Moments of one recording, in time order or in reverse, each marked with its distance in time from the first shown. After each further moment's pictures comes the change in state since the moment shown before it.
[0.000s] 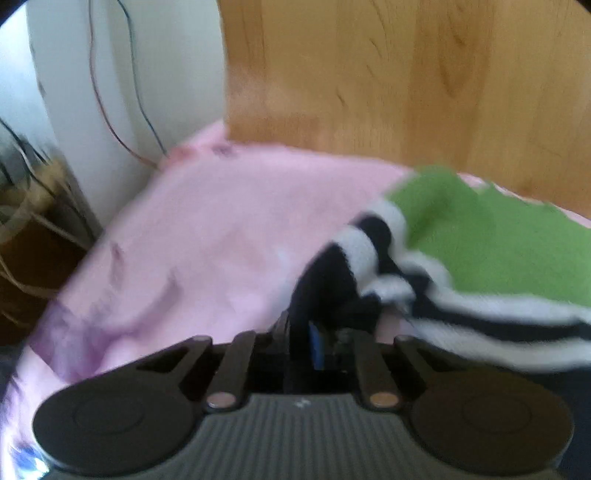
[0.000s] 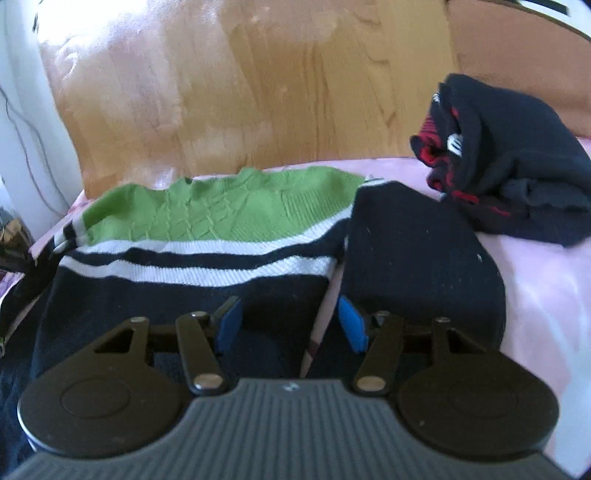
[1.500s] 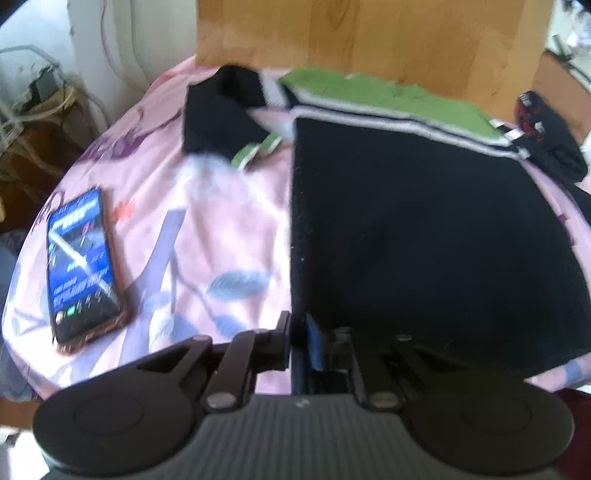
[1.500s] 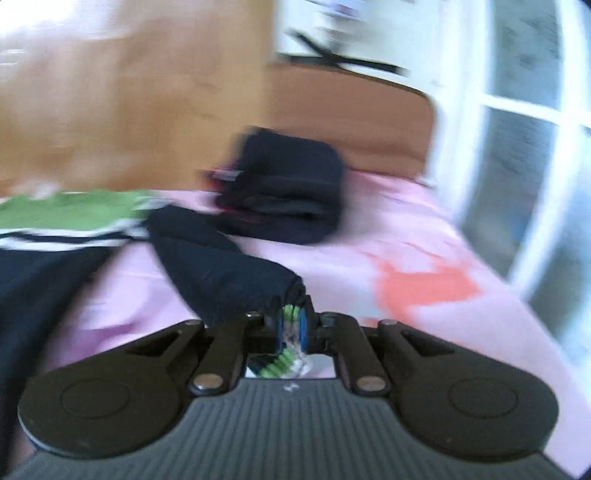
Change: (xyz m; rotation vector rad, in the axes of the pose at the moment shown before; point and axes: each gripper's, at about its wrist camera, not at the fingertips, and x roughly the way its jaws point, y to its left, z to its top) left arm -0.181 0.018 -0.196 0.074 0.194 -0.264; right arm -0.114 -0.092 -0.044 -0.058 -0.142 -0.468
